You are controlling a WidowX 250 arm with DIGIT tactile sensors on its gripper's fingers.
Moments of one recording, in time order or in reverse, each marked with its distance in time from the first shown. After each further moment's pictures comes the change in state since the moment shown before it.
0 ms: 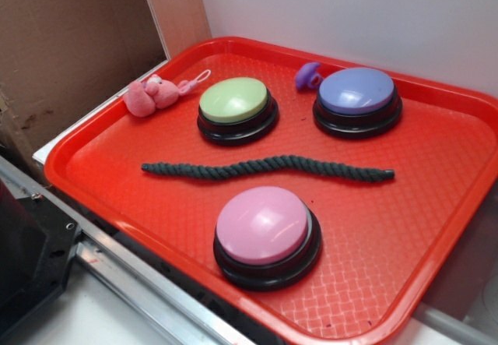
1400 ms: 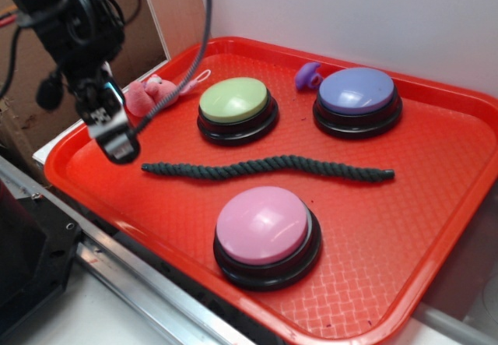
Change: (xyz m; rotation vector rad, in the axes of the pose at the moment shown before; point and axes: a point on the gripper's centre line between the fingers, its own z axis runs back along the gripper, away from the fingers) arm 0.026 -0.006 -0.165 -0.062 -0.113 -0.439
